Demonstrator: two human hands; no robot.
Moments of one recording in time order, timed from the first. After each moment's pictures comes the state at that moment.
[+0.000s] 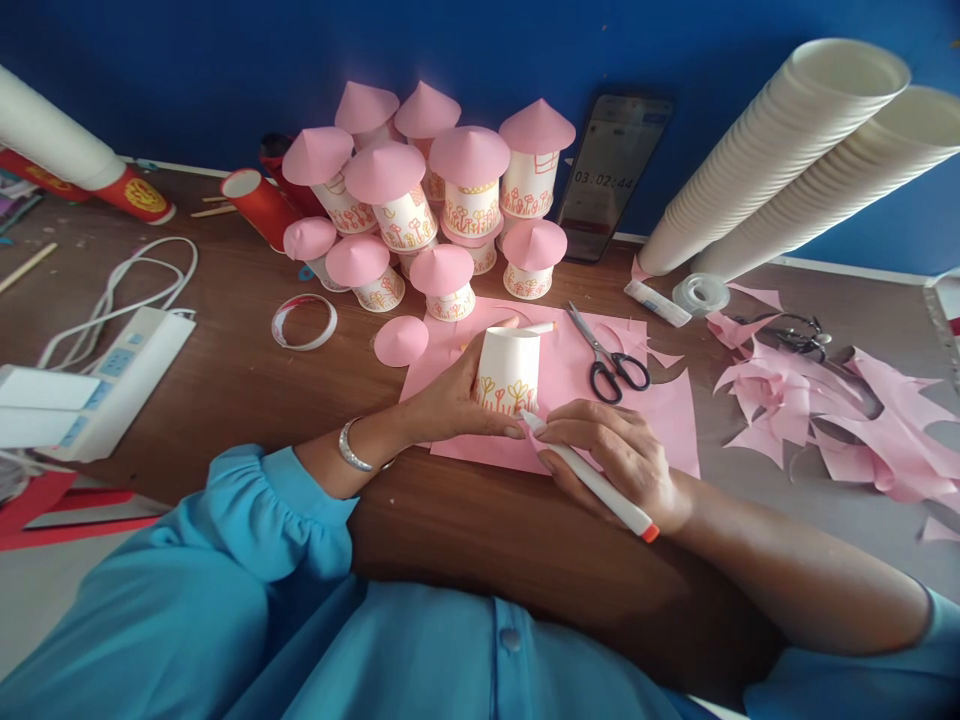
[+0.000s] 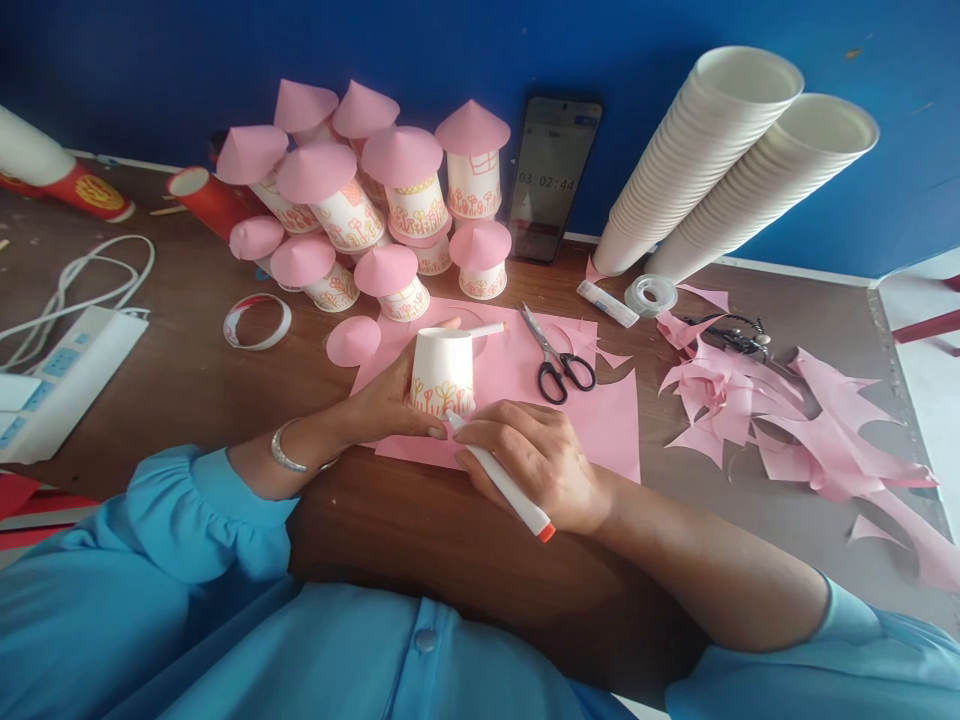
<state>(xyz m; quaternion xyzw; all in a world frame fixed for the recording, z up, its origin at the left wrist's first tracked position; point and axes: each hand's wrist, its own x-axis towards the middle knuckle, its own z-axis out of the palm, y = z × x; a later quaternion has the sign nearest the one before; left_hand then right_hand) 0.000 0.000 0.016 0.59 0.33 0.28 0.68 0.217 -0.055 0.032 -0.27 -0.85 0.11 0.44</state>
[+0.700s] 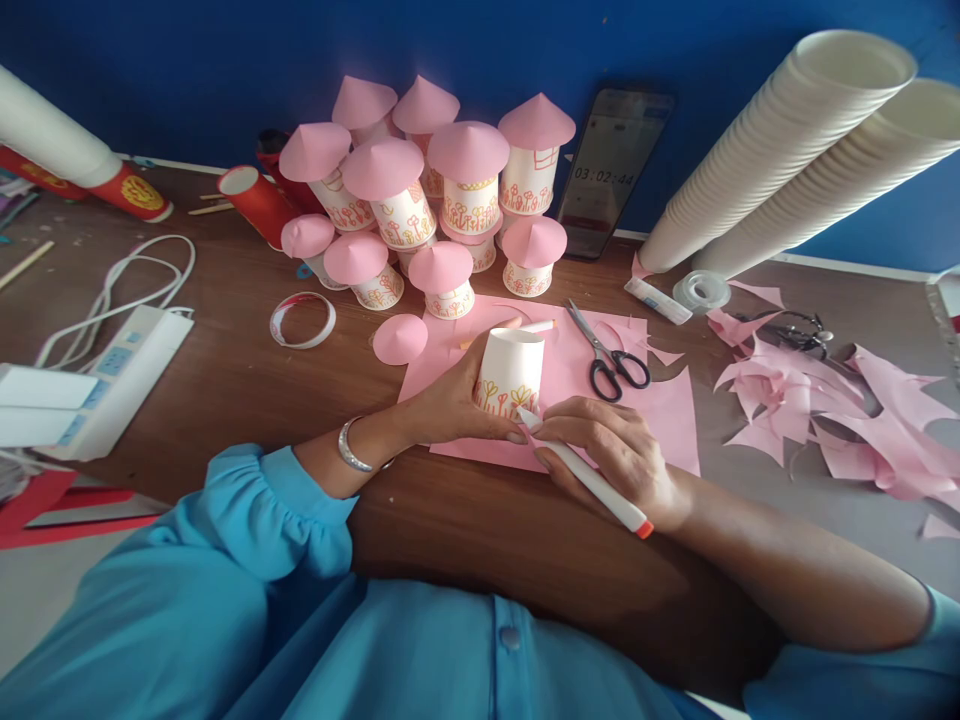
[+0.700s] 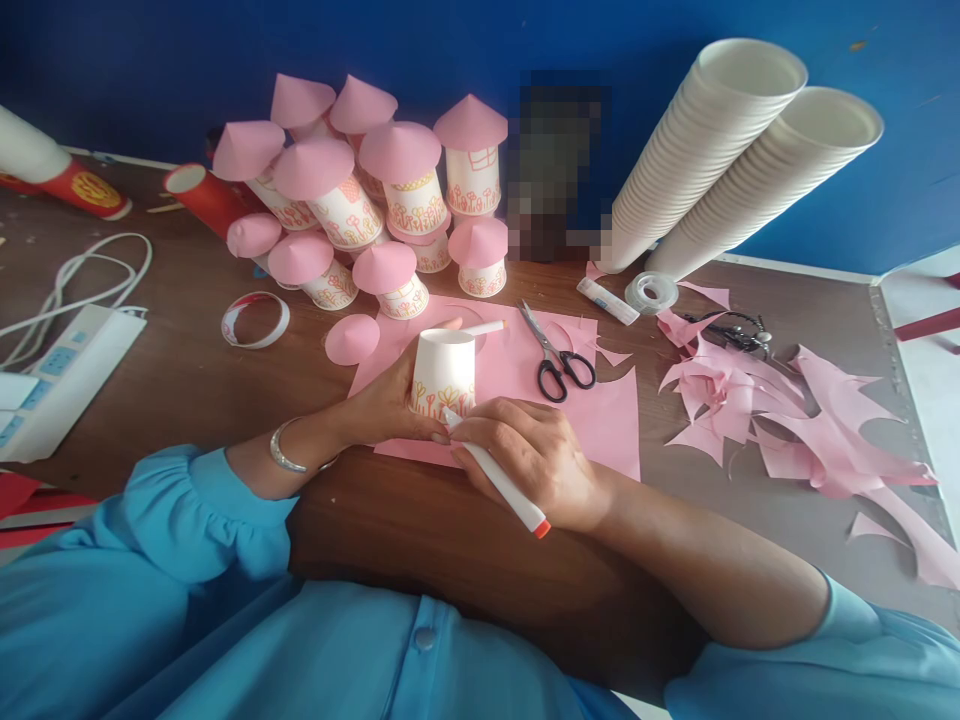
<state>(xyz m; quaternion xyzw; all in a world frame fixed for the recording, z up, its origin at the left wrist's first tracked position) 0.002 0.000 0.014 0.61 0.34 0.28 0.66 0.215 -0.054 0.029 -0.27 -0.85 0.10 0.44</state>
